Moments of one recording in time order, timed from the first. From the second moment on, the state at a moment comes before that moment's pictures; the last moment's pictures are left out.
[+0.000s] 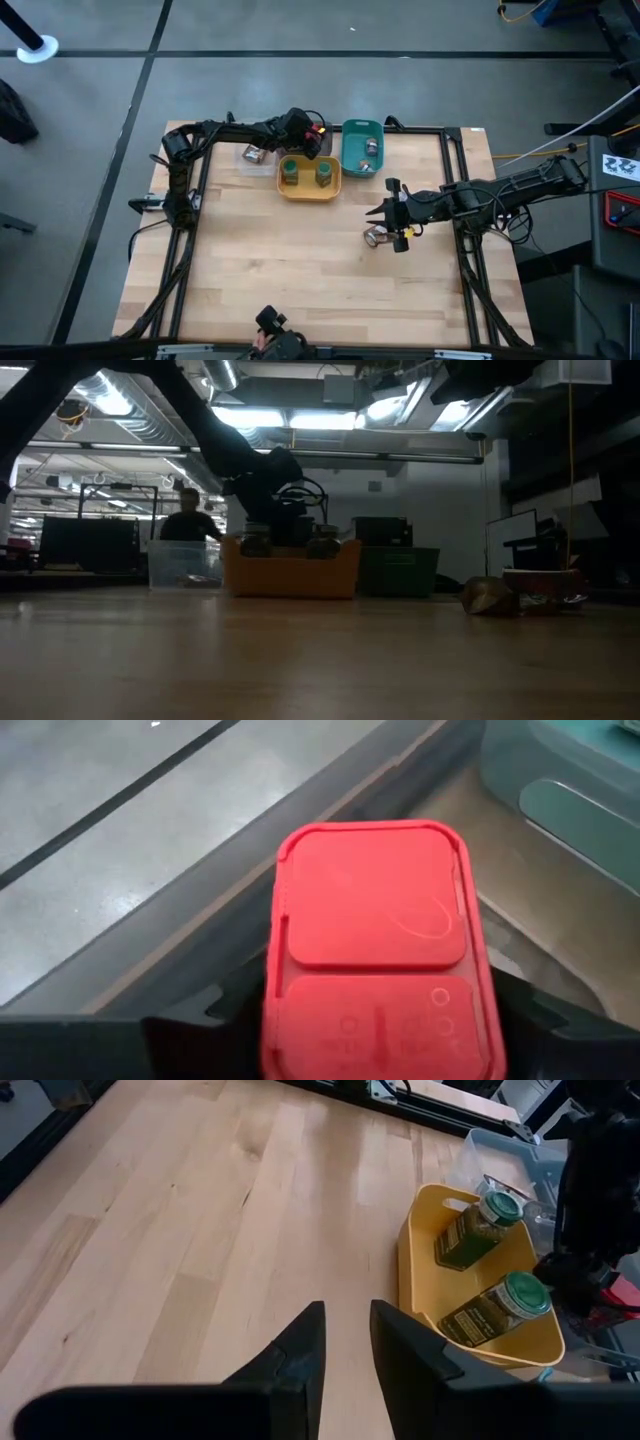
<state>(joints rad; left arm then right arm) 0.62 1.95 1.18 -0.01 -0.21 -0.08 0.26 1.11 0.92 -0.39 0.23 -0.11</state>
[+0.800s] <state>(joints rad) 0.57 1.73 1.18 -0.10 -0.13 -0.08 0.26 1.11 0.92 -0.48 0.18 -0.07</state>
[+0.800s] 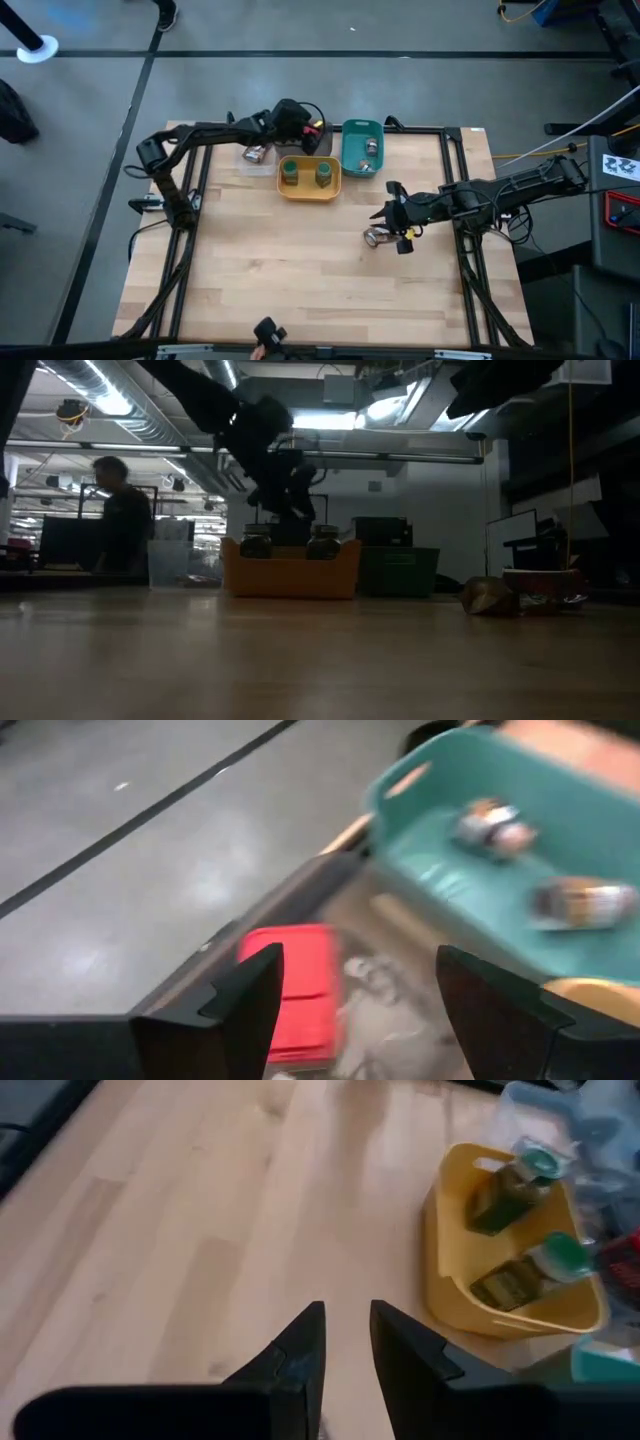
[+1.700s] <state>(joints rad) 0.24 1.64 1.18 -0.15 -0.08 0.13 0.26 1.30 0.92 -0.98 0.04 0.14</state>
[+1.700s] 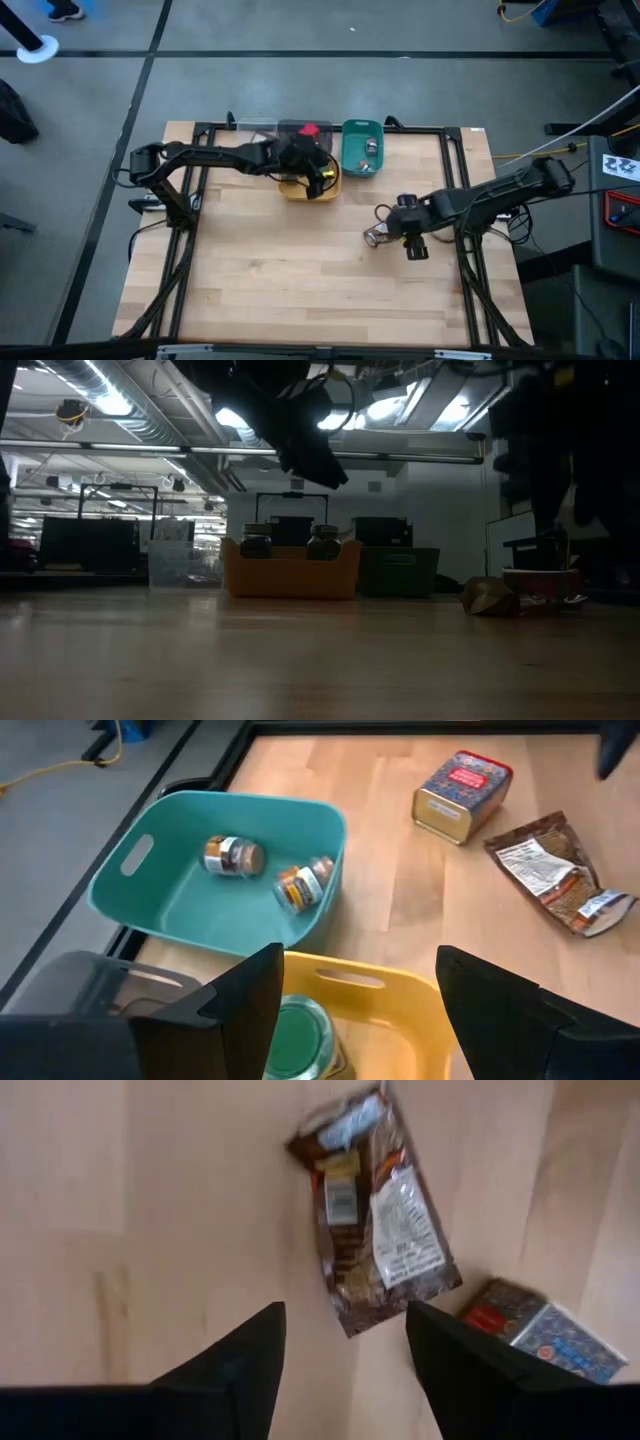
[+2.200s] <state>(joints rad) 0.23 1.64 1.18 -0.18 -0.08 0.13 0.26 1.63 0.92 -1.00 0.08 0.07</state>
